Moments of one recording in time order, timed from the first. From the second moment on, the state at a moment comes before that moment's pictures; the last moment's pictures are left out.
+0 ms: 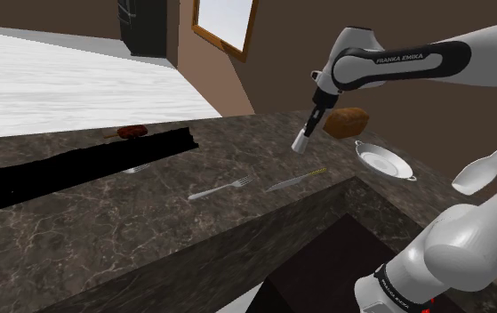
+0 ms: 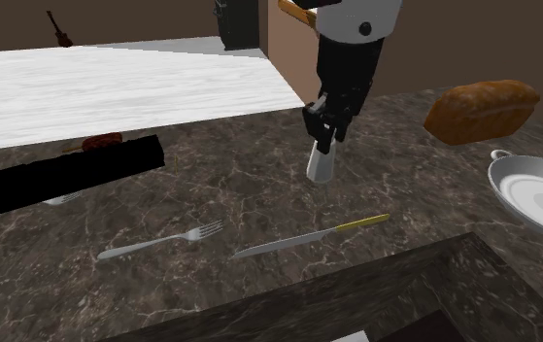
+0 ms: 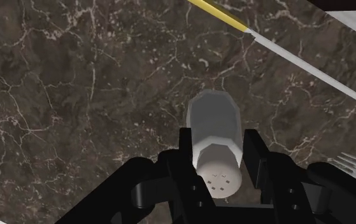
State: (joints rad) arm 0.01 -0.22 -0.13 -2.23 -0.09 2.07 -0.48
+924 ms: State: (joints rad) arm 0.01 -0.25 -0.12 -2.08 -0.09 1.89 -0.49
